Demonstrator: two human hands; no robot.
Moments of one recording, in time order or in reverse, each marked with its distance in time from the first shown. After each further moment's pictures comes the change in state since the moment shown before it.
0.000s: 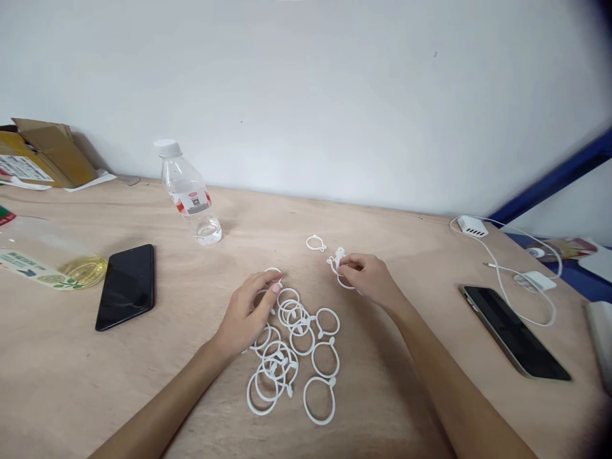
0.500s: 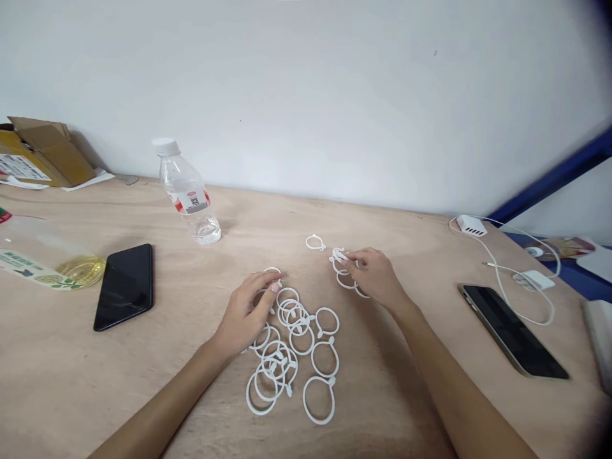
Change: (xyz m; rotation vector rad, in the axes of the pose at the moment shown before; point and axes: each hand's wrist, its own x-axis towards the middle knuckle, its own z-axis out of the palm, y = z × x) left_hand 0.000 -0.001 0.000 0.007 0.012 0.036; right_hand 0.011 0.025 0.002 -0.301 0.160 -0.213
